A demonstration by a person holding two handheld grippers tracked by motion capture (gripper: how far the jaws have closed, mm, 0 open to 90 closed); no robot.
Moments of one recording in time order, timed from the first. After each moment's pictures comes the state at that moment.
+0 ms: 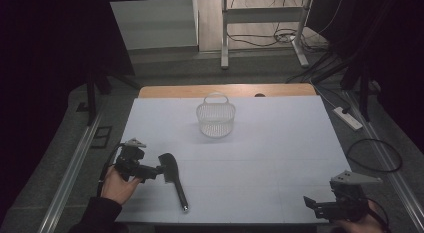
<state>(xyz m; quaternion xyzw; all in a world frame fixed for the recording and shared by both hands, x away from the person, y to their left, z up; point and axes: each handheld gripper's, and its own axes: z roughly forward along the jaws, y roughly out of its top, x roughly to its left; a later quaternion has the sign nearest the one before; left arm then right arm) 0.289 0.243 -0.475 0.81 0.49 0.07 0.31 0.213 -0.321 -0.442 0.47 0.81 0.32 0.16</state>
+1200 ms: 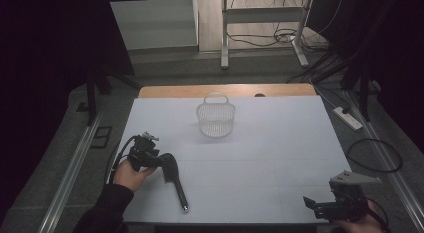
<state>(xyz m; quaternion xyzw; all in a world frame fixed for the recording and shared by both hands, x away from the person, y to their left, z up) 0.321 0.227 -0.486 0.82 0.50 0.07 0.26 0.213 -0.321 -0.442 0.47 0.81 0.31 0.16</state>
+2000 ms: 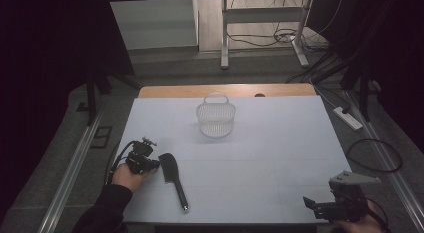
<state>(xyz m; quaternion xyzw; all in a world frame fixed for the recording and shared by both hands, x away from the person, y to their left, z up) 0.327 0.236 -0.515 0.83 0.52 0.03 0.19 0.213 -0.320 -0.442 0.47 0.81 0.31 0.16</state>
